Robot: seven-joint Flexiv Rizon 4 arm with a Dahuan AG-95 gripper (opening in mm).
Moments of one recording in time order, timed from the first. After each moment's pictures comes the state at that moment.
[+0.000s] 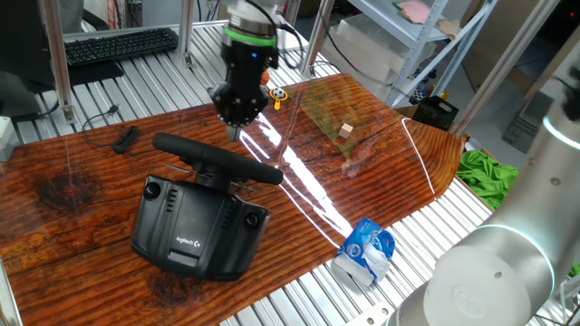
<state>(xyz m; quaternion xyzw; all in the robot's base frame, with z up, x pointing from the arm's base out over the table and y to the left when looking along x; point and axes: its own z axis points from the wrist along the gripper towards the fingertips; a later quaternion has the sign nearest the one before) 0.478 0.100 0.235 -0.06 -0.99 -0.07 0.09</state>
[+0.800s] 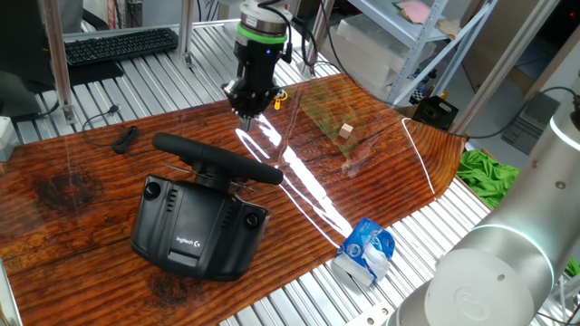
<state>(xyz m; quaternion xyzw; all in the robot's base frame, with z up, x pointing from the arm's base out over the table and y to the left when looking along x) 0.506 0.065 0.235 0.03 -1.00 -0.05 0.07</state>
